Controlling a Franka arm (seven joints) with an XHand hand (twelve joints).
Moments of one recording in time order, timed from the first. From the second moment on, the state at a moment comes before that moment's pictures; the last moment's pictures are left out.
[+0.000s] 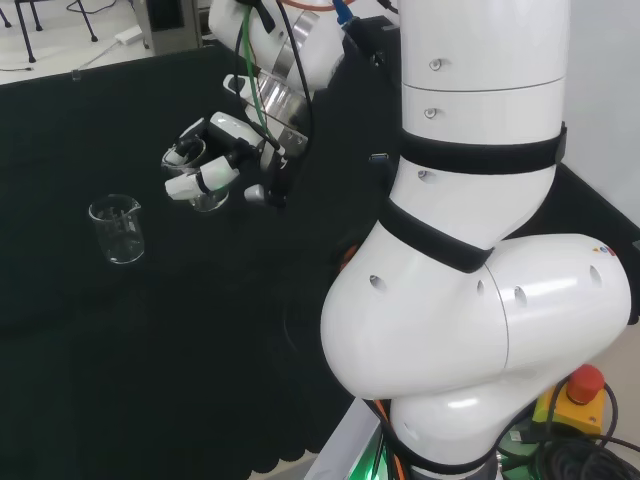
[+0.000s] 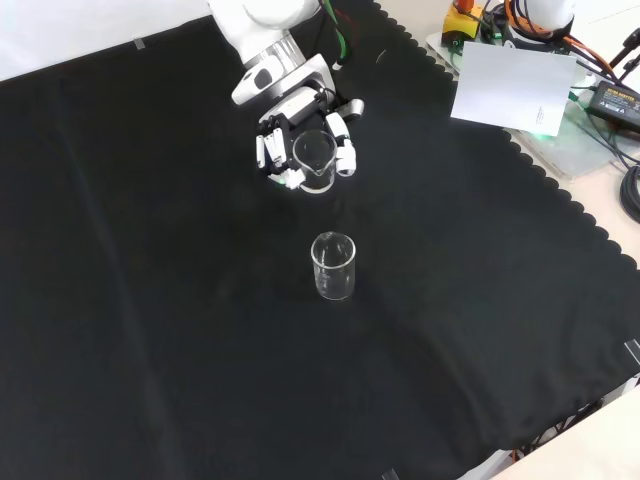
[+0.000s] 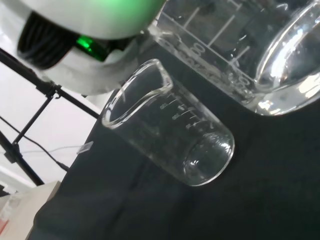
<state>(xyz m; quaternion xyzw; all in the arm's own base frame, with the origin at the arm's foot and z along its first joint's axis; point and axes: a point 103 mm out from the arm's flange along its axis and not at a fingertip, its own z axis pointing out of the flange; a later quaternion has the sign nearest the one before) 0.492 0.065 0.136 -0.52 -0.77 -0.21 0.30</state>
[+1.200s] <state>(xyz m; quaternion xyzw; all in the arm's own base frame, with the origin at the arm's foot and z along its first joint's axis) 0.496 0.103 0.165 -0.57 -0.79 -0.06 0.21</state>
